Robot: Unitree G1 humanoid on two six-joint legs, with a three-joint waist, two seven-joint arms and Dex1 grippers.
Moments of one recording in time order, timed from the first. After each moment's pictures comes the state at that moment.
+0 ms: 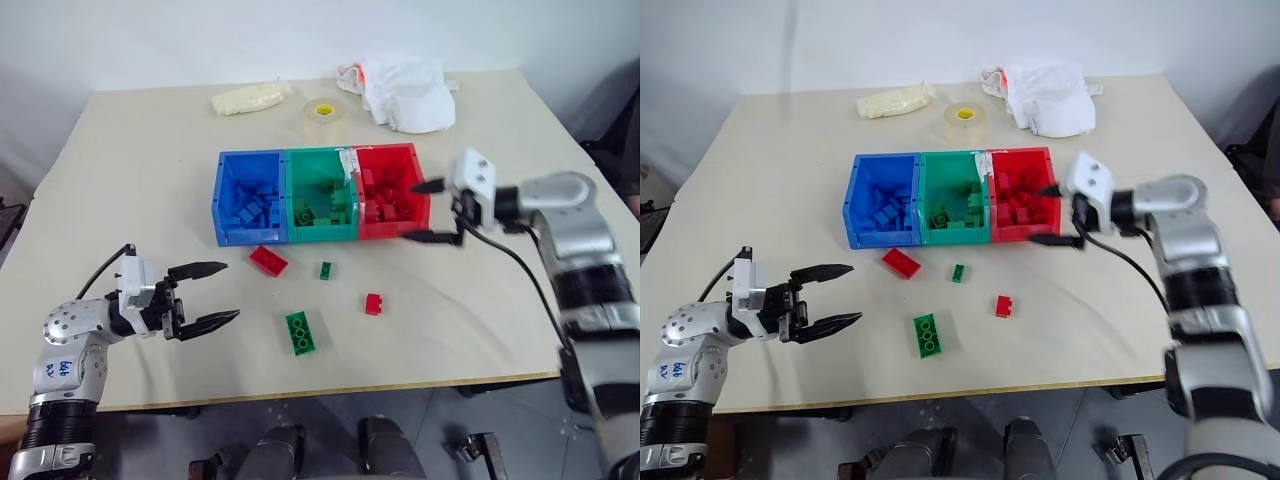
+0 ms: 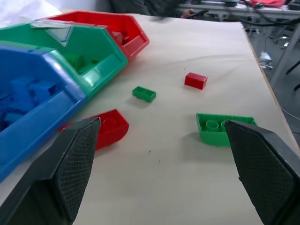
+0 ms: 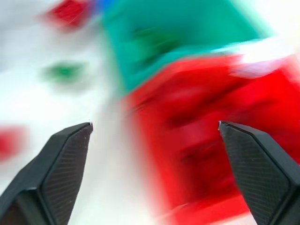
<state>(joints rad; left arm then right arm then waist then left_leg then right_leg) -0.19 0.67 0.25 0.19 -0.55 -0.03 -1.30 -0.73 -0.79 0.07 0.31 0.20 0.18 1.38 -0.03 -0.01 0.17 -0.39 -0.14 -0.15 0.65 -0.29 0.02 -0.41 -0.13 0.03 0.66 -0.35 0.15</state>
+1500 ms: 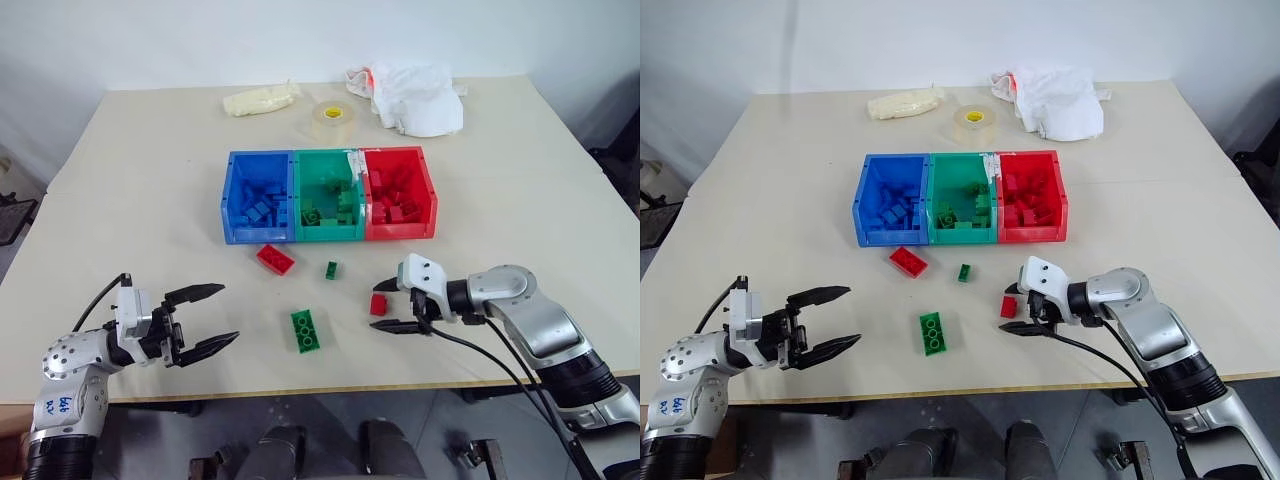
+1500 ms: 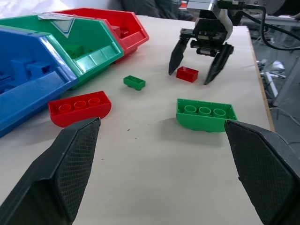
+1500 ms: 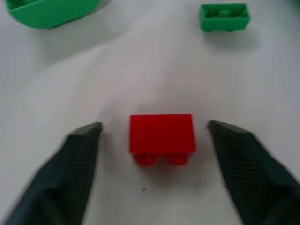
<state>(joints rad) -0.02 0.60 0.28 0.06 -0.56 -0.07 -1.26 -0.47 -0.70 0.26 -0.05 0.19 0.42 1.12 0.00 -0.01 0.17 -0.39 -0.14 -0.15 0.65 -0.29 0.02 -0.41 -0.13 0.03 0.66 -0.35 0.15</state>
